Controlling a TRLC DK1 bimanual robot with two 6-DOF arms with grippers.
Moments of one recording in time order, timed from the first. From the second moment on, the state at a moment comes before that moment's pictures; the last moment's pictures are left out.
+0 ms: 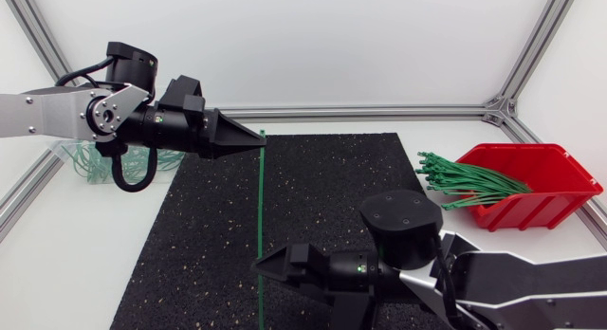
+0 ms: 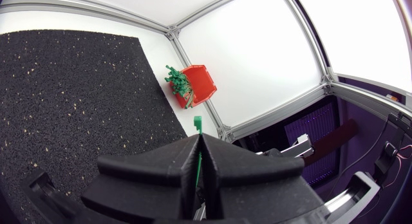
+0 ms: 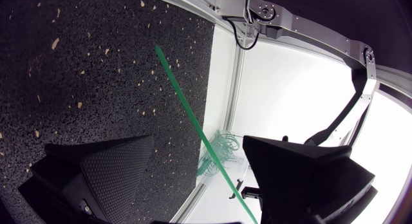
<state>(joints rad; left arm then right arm) -0.20 1.67 1.09 -0.21 1.21 -0.31 0.89 1.46 0.42 0.55 -0.40 -1.95</state>
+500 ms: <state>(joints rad) -0.20 1.68 1.09 -0.21 1.21 -0.31 0.96 1.49 0.41 0.65 -0.41 -1.94</state>
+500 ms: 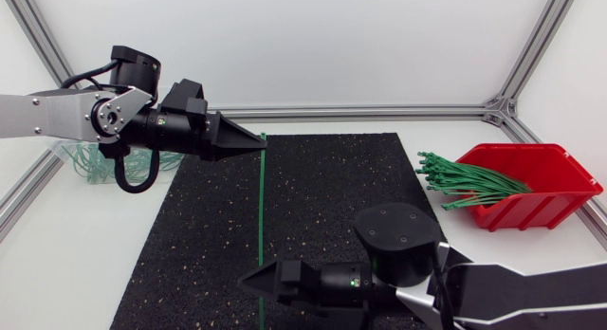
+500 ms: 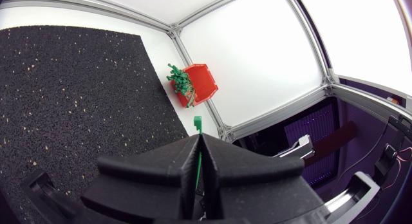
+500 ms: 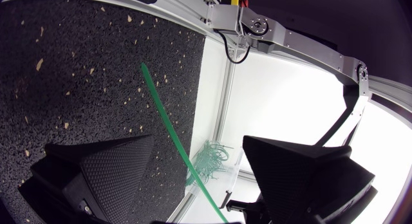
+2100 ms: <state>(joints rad) -0.20 1.68 1.09 -0.22 1.21 -0.30 0.94 1.59 0.36 0.79 -0.43 -1.92</state>
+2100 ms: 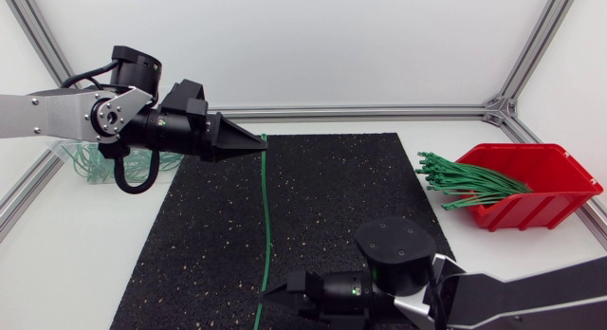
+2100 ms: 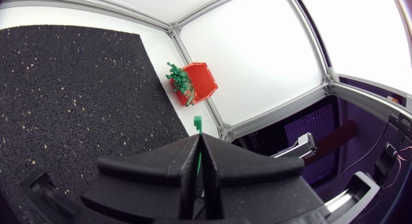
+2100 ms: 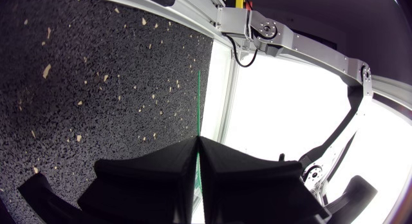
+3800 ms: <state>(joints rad) -0.45 1.06 0.64 0.27 1.00 -0.74 0.91 1.05 0.94 -0.43 -0.85 0.00</state>
